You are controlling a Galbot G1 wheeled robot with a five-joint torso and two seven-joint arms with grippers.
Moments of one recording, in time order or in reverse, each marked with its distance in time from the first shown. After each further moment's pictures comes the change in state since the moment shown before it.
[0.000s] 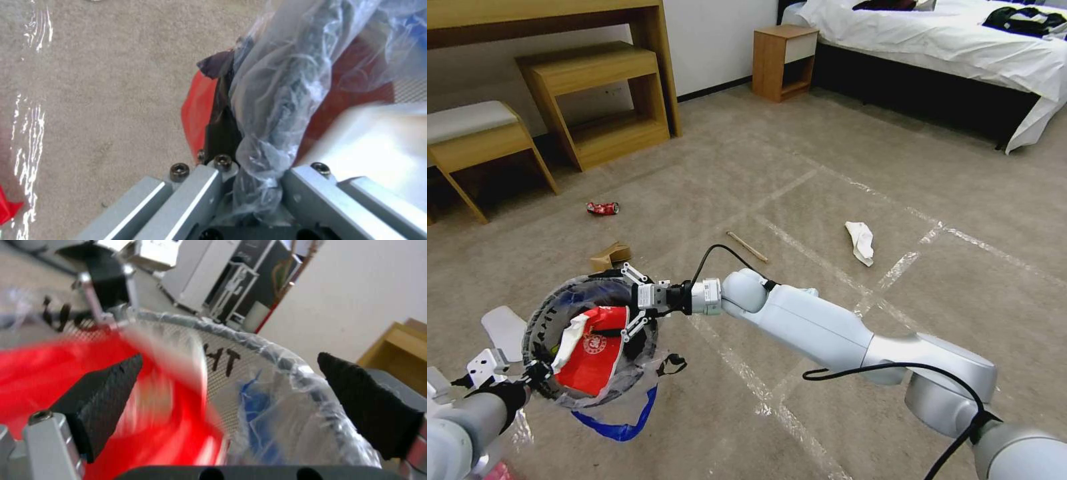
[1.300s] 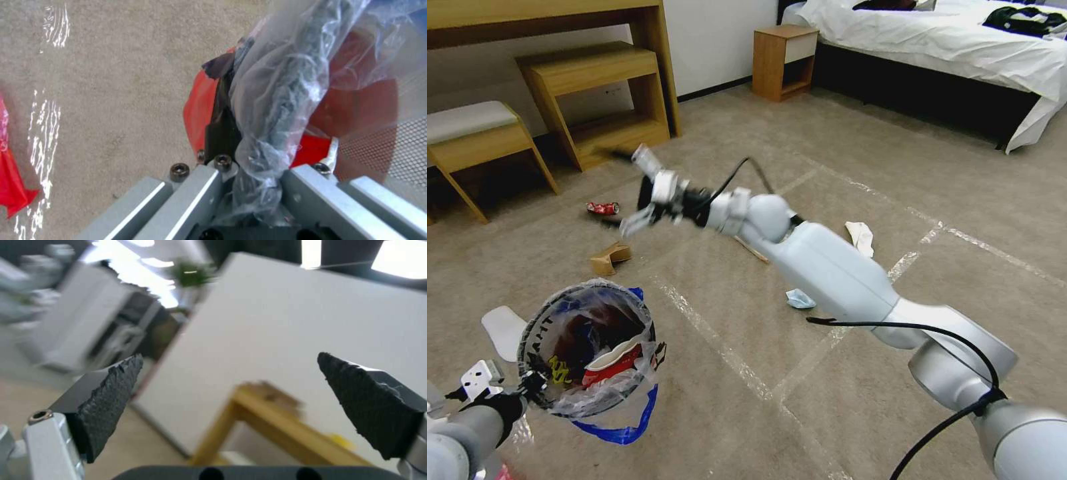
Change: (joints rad) left arm 0.046 -0.034 -0.021 -0.020 0.029 0.000 0.018; right arm 0.031 -0.057 0.406 0.180 0.113 -0.074 0.118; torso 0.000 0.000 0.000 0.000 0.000
